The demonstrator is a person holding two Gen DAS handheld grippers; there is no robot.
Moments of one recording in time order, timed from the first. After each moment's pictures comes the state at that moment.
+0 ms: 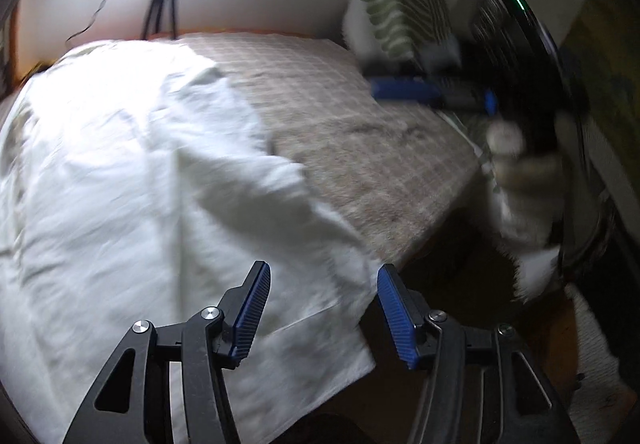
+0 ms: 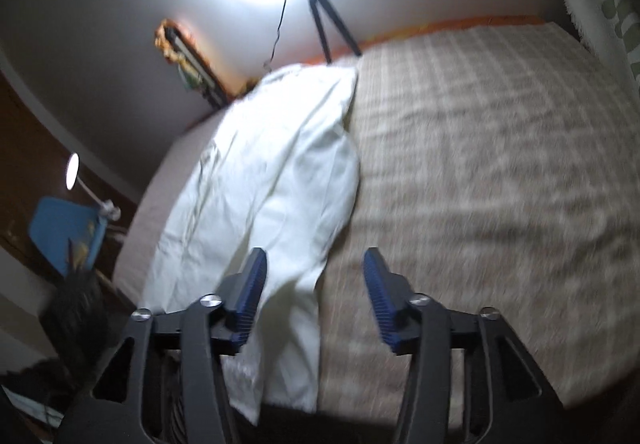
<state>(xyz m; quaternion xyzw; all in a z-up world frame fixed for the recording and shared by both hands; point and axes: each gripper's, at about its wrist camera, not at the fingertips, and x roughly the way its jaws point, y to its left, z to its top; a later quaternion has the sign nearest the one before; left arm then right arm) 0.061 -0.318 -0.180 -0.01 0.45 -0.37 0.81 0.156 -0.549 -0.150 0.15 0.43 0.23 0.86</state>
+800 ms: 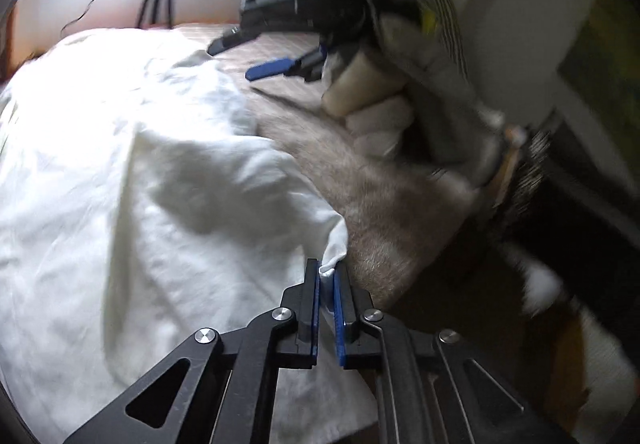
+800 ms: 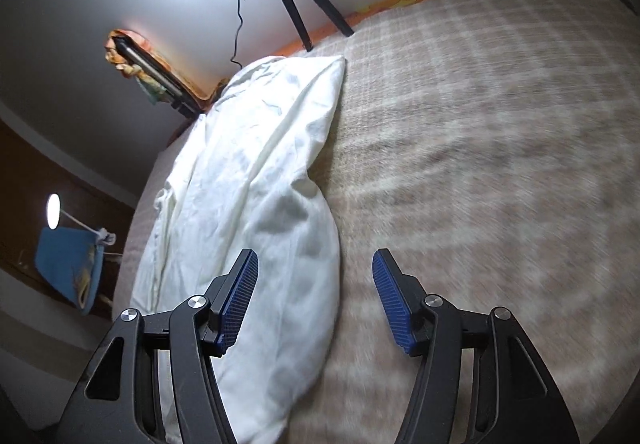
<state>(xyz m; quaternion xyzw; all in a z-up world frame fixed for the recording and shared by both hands) 0.067 -0.316 -0.208 -0.05 0.45 -0.35 0.82 0.297 -0.503 -0.224 0.17 0.48 0.26 0.82</state>
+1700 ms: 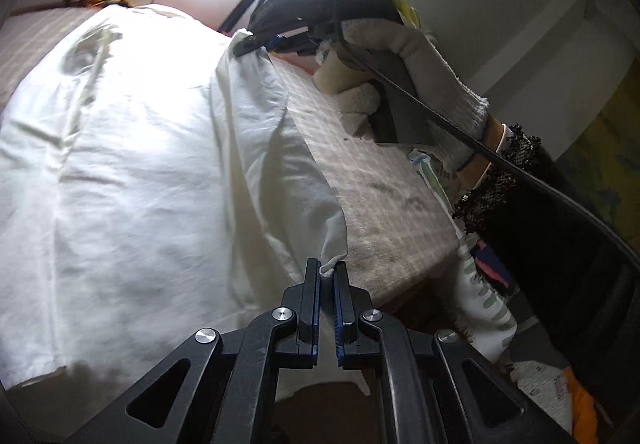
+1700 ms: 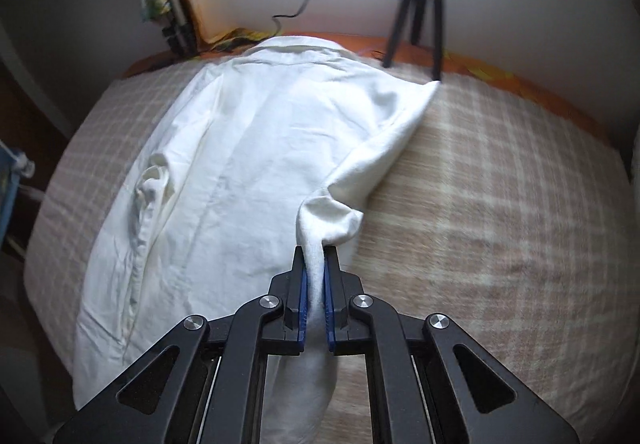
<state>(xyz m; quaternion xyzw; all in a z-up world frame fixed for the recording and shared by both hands) 0.043 -0.193 -0.202 -0.22 0.41 -0.33 0.82 0.302 -0.327 -0.173 -0.09 0.50 0.17 0.84</state>
